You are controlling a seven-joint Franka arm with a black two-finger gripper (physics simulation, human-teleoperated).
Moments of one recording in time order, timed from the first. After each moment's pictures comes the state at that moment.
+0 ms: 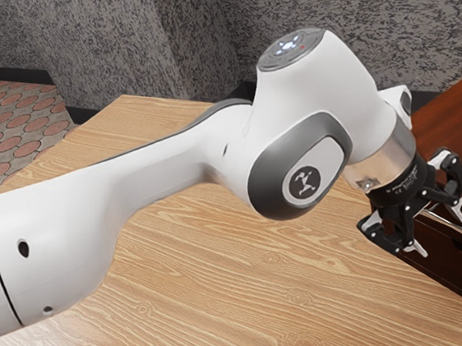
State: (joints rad) arm -0.28 0.26 -0.18 -1.50 -0.08 2.16 -1.38
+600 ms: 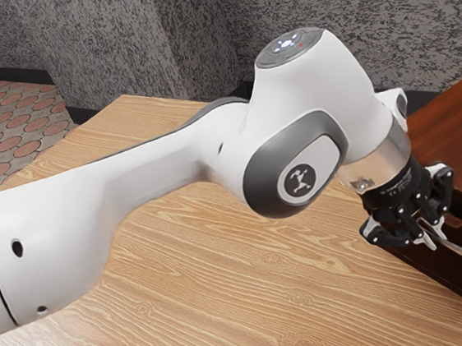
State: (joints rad) arm -0.28 0.25 -0.18 -1.51 -0.08 2.12 -1.39
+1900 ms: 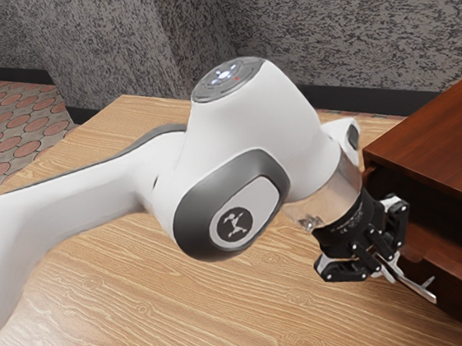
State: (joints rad) arm -0.27 0.00 -0.18 -1.82 -0.11 2.16 -1.42
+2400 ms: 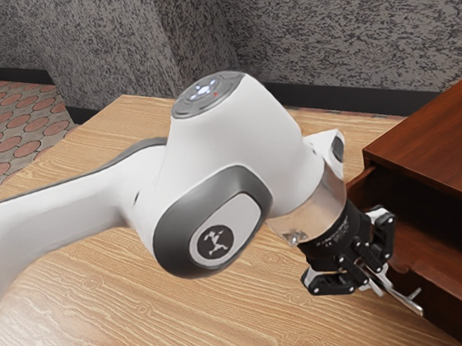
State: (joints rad) arm -0.28 -0.08 -0.18 -1.91 -0.13 2.19 -1.42
